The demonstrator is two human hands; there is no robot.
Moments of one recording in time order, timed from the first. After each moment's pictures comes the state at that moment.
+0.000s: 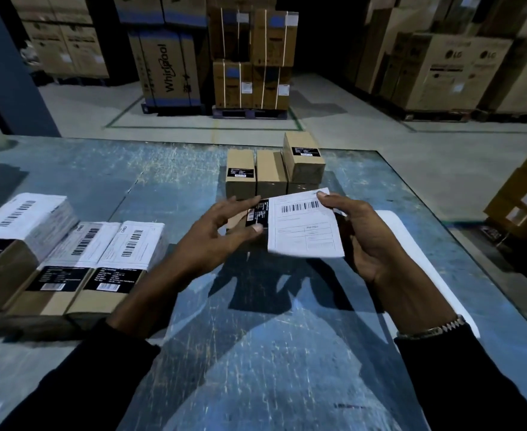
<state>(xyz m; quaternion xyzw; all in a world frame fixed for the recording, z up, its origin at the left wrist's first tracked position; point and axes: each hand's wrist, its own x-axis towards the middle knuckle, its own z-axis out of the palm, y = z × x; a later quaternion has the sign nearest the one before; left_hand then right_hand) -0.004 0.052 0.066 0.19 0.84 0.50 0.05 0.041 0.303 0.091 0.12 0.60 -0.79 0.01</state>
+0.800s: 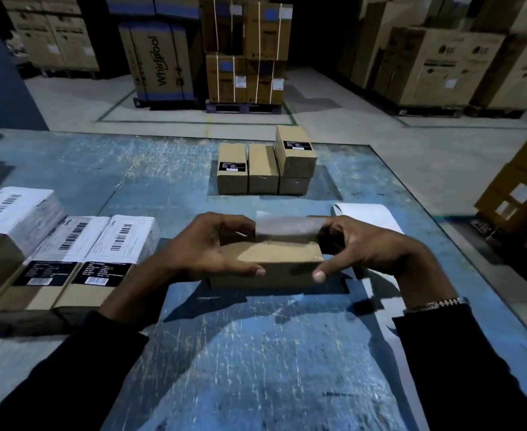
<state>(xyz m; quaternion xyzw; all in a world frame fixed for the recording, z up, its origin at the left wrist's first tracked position) -0.007 0.040 0.058 0.40 0.80 0.45 0.04 0.058 0.340 0.096 -0.17 0.80 -0.53 0.22</state>
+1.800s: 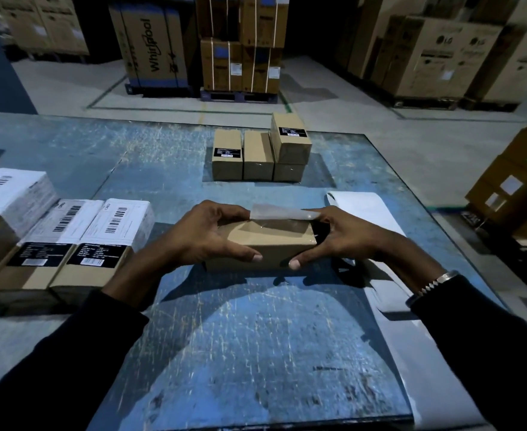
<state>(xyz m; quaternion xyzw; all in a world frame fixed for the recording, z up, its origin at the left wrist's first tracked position) -0.005 0.043 0.051 0.31 0.84 0.43 0.10 0.055 0.337 0.080 -0.16 0.89 -0.40 0.13</state>
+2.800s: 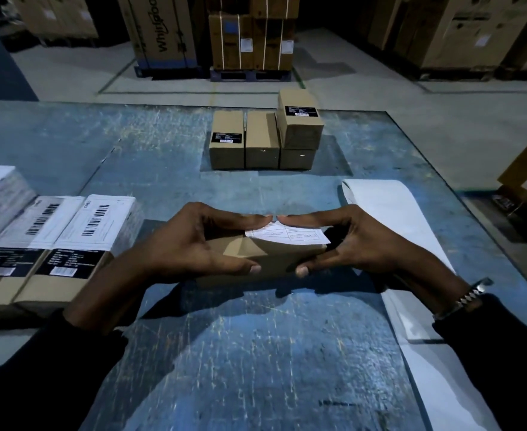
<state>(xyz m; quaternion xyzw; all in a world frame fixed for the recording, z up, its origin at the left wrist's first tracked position) 0.008 0.045 0.056 0.35 0.80 0.47 0.11 0.044 0.350 0.049 -0.21 0.81 -0.54 0.11</state>
